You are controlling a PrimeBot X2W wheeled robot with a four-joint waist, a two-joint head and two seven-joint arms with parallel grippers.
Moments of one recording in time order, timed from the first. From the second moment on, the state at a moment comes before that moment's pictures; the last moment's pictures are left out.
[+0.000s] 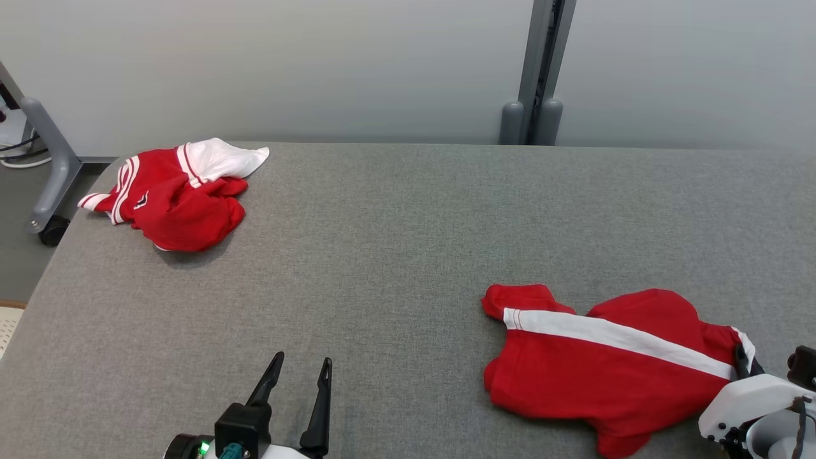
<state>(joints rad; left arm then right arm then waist) 0.01 0.05 -0.28 0.32 -0.19 0.07 -0.26 -0.36 -0.05 -0.43 0.94 0.01 0.13 -0.21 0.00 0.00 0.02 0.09</state>
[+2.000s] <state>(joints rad) -0.48 0.05 -0.81 0.76 -0.92 -0.05 -0.23 -0.21 -0.05 -0.09 0.47 0.18 0.13 -0.26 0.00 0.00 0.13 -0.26</state>
